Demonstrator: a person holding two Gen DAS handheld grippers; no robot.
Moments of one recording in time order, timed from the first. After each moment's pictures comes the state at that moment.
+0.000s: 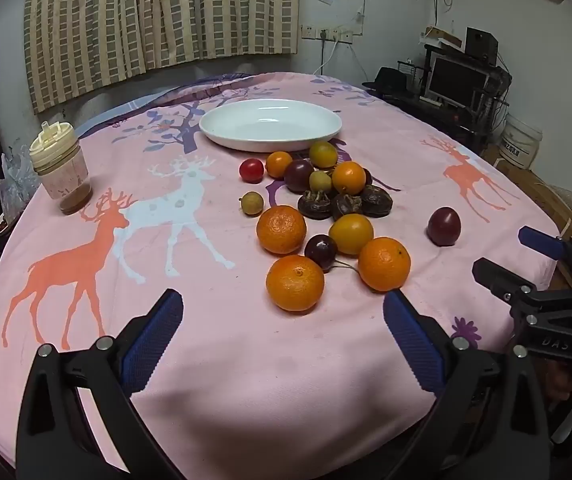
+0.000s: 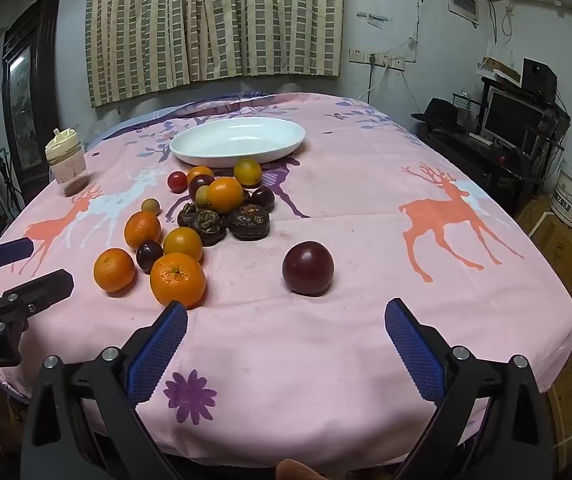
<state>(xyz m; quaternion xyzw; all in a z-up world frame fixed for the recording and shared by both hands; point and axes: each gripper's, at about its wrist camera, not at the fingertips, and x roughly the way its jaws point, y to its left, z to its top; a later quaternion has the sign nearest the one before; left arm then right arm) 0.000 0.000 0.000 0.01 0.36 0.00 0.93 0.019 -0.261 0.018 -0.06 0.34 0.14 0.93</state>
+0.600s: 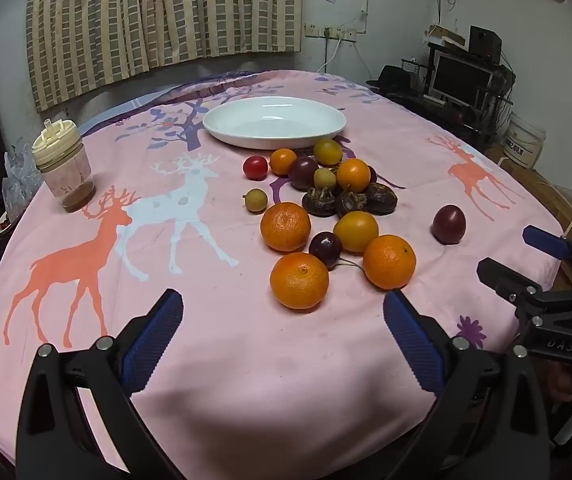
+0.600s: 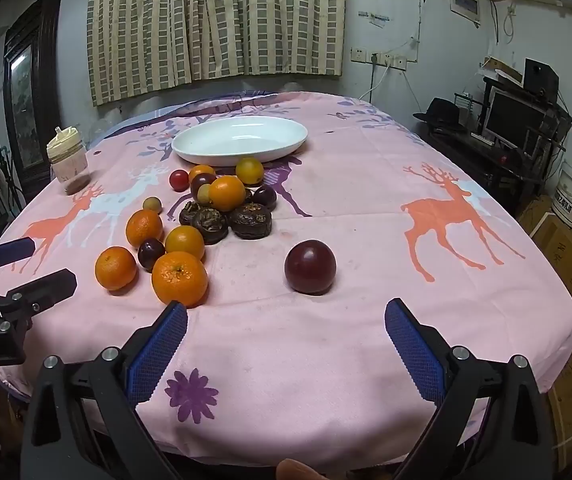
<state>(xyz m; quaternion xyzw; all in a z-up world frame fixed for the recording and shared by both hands) 0.002 0.003 -0.005 0.00 0.37 0.00 0.93 0.019 -0.261 0.017 -0.06 0.34 0.14 0.93</state>
